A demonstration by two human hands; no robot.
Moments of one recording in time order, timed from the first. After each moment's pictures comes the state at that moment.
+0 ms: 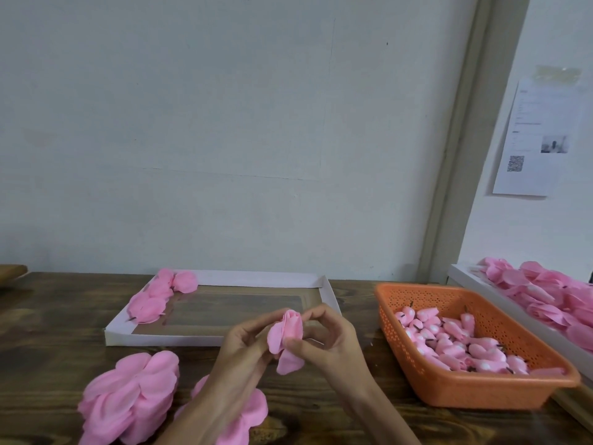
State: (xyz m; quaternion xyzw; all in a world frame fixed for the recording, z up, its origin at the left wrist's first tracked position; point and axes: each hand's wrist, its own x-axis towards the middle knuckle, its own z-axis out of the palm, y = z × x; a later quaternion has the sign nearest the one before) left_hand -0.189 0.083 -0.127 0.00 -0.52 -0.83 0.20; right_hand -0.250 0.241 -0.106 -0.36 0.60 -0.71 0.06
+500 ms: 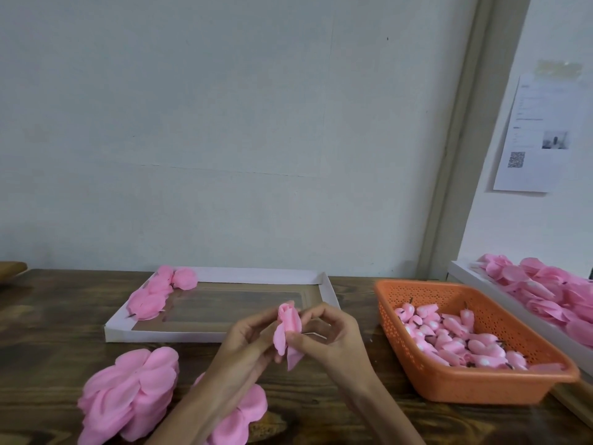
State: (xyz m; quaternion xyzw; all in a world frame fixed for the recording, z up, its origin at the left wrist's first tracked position) left_hand -0.185 0.081 -0.127 -0.05 -0.55 -0.82 0.16; right_hand -0.248 0.244 -0.102 -0.36 0.62 -0.69 0.05
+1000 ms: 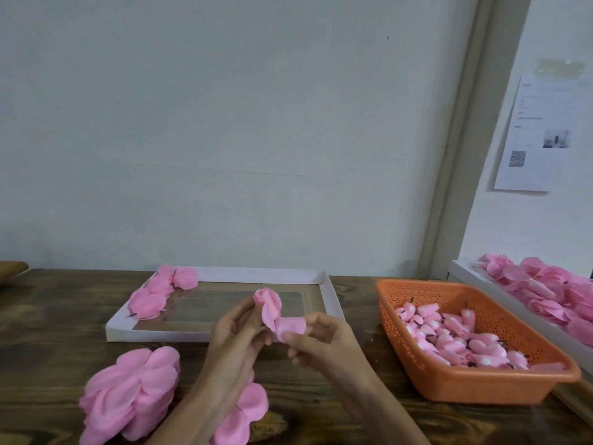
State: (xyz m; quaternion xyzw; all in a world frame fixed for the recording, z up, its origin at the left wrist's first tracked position) left_hand -0.191 0.077 -0.125 -0.01 -0.50 -0.82 0.28; right_hand -0.241 0.243 -0.099 -0.27 0.62 -0.71 0.20
